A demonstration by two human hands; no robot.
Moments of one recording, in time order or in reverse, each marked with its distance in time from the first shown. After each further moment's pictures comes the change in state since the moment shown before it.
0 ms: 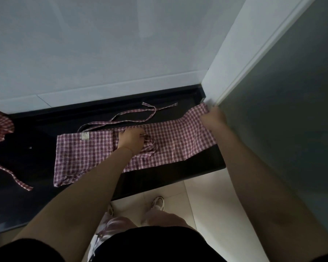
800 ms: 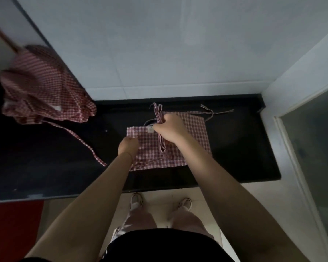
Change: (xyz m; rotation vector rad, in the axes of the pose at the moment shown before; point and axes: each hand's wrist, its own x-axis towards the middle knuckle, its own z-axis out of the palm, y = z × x) left_hand -0.080 -0.171 -0.089 -0.685 0.067 -0.793; right_hand -0.205 -0.165 0.181 -0.041 -0.460 -0.518
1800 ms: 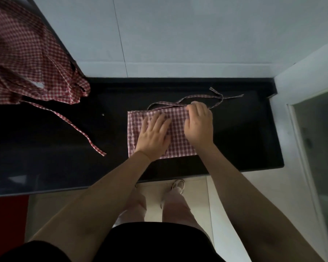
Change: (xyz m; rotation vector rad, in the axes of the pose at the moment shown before) left_hand 0.008 -0.033 0.035 0.776 0.074 1.094; right_hand 0.024 0.096 0.036 -0.622 0.663 -0.429
